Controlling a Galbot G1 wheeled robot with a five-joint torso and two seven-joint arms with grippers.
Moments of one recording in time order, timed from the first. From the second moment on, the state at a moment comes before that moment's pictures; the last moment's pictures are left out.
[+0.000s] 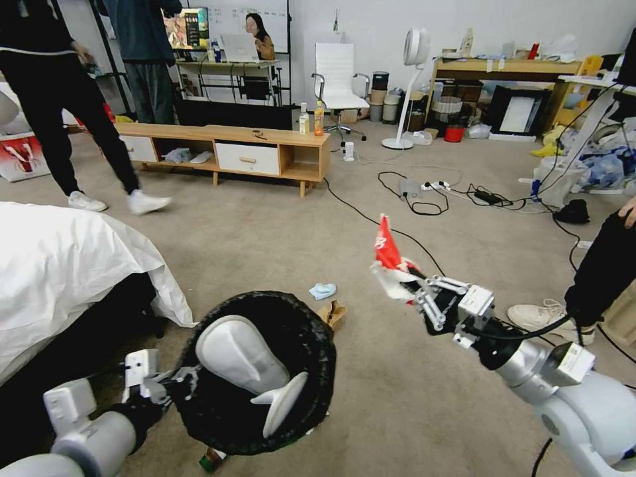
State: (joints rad) left arm 1.54 -1.06 -0.76 -2.35 -1.19 0.74 -0.25; right arm -1.25 0.90 0.52 2.20 0.49 0.12 -0.48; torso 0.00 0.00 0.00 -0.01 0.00
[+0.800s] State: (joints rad) left arm 0.98 -0.92 -0.19 -1.98 -1.25 0.73 -0.11; right arm -1.26 0.86 0.42 2.19 0.53 0.12 -0.51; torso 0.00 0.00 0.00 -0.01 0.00
